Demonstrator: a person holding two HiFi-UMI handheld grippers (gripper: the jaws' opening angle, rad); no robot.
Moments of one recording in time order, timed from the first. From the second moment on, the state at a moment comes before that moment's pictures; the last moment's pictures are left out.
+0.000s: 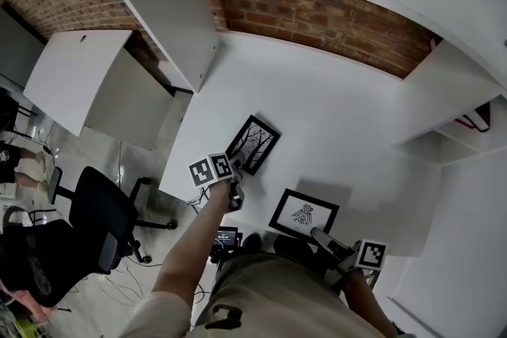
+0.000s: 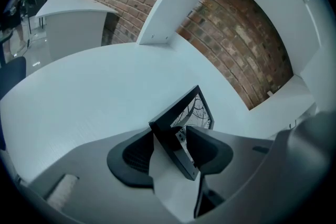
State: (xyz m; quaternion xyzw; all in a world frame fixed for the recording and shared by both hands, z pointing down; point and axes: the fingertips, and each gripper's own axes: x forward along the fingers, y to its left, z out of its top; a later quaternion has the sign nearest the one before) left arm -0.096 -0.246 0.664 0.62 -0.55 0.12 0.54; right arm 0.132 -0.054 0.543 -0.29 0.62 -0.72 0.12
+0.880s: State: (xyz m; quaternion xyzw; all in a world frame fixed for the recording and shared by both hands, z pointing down) left arm -0.112 -0.240 0.659 0.61 -0.57 0.14 0.53; right arm 0.132 -0.046 0.539 -0.28 0.63 -0.71 0.12
